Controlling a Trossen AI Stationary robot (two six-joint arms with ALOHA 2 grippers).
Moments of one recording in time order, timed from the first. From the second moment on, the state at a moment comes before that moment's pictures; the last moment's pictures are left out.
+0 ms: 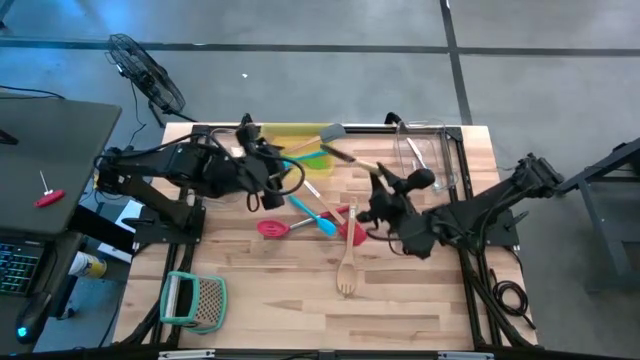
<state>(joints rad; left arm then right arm) -0.18 1.42 1.81 -1.12 -0.76 -0.07 0.45 1.42 1.24 0.01 1.57 -0.48</state>
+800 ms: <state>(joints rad) -0.18 1.42 1.81 -1.55 -0.83 -0.48 -0.04 1.23 1.24 -1.28 0.96 0.77</state>
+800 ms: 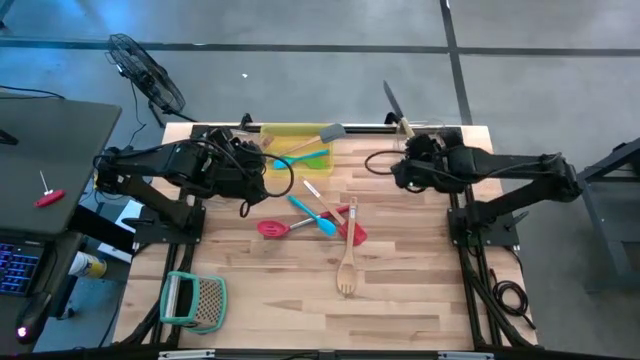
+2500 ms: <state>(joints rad) -0.18 1.42 1.63 -1.56 -0.91 -0.53 -0.45 1.22 0.89 -1.30 0.36 0.70</state>
